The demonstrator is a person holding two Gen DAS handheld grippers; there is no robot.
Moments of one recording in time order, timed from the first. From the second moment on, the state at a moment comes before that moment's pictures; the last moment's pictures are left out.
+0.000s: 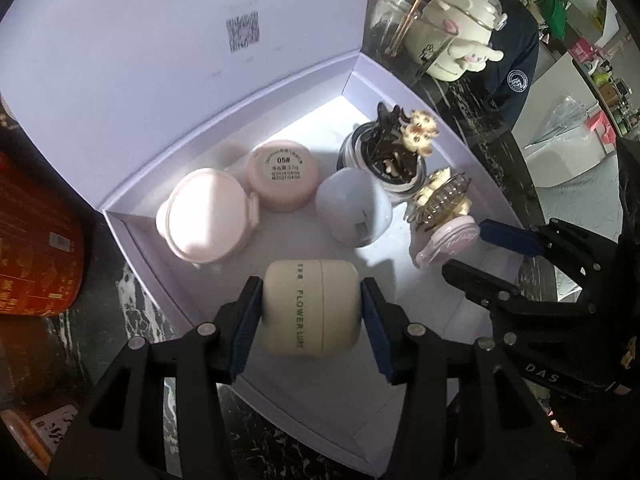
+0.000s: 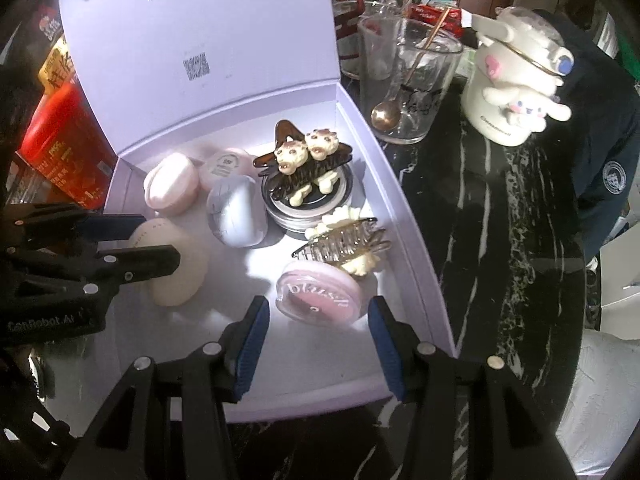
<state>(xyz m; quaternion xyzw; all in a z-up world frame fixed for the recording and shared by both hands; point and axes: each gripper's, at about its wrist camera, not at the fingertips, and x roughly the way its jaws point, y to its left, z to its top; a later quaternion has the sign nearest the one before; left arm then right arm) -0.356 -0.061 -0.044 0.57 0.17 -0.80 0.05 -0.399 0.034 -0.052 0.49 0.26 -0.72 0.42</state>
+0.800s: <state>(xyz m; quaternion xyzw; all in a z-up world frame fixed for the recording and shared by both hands) -0.317 -0.060 0.033 0.51 0.17 -0.83 0.11 -0.374 0.072 0.022 0.46 0.24 -0.75 0.41</state>
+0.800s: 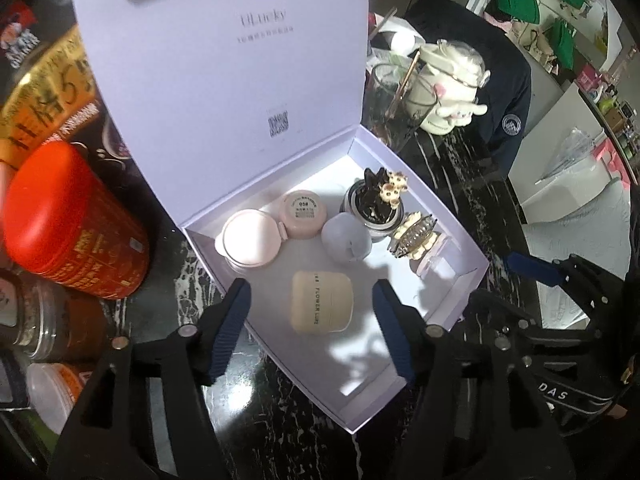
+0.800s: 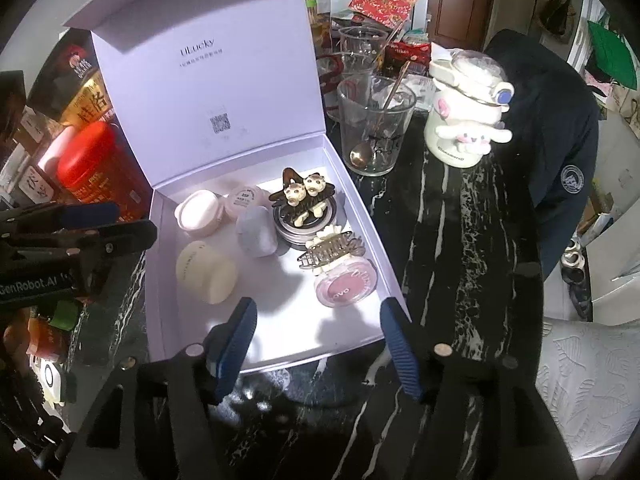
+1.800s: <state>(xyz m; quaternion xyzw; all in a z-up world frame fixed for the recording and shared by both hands) -0.243 -0.021 0.124 0.47 0.14 -0.86 0.15 -0.318 0.138 0.102 0.43 0.21 -0.78 0.40</state>
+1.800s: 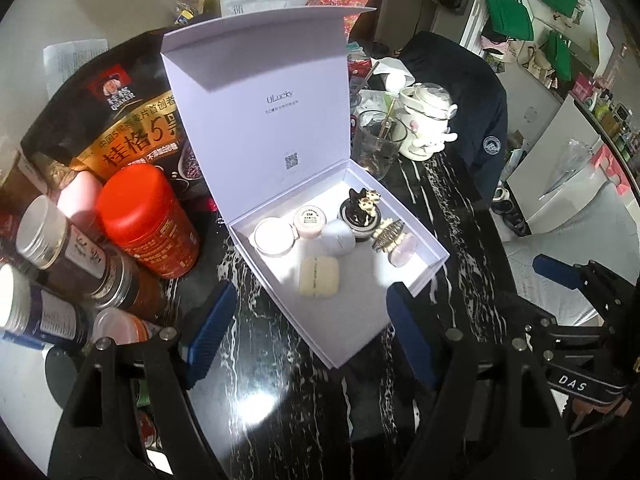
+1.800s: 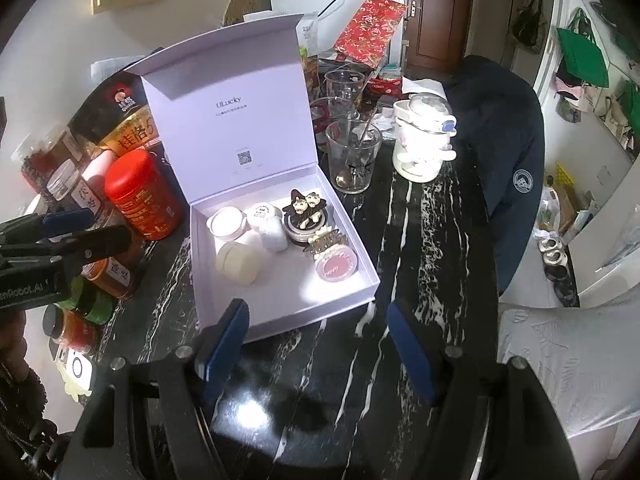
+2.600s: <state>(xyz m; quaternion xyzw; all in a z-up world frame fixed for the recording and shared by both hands) -0.170 0.016 0.117 0.48 0.17 -0.84 0.16 -0.265 0.181 0.084 0.46 0.22 -0.77 0.39</state>
